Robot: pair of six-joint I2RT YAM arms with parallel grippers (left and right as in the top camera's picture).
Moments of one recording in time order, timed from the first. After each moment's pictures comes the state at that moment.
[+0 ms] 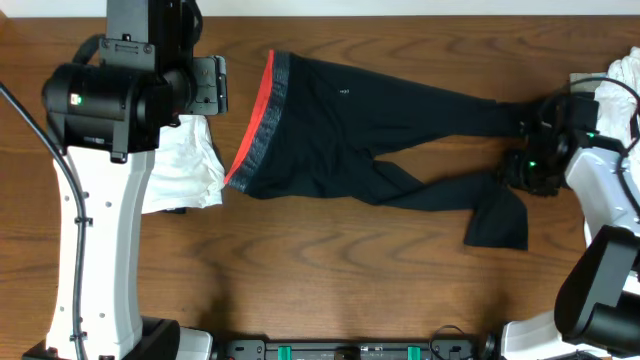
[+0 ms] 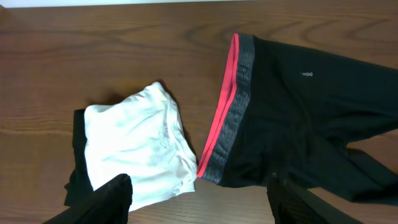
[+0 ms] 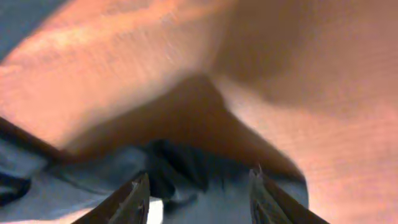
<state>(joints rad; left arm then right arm) -0.17 1.59 2.09 -1.41 -0.14 -0.12 -0.28 1.70 1.12 -0.82 -0.20 0.02</state>
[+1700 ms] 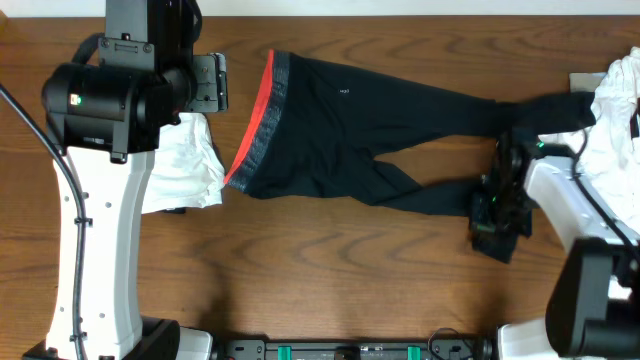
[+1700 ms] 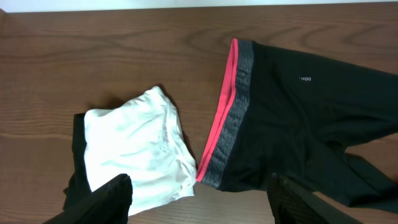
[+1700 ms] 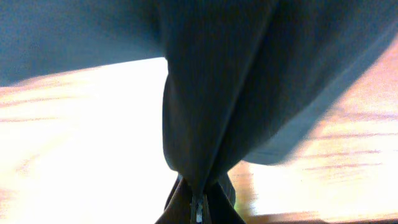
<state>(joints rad) -0.17 1.59 2.09 -1.39 -0.14 -0.12 -0.07 1.63 1.04 -1.14 -0.06 0.19</state>
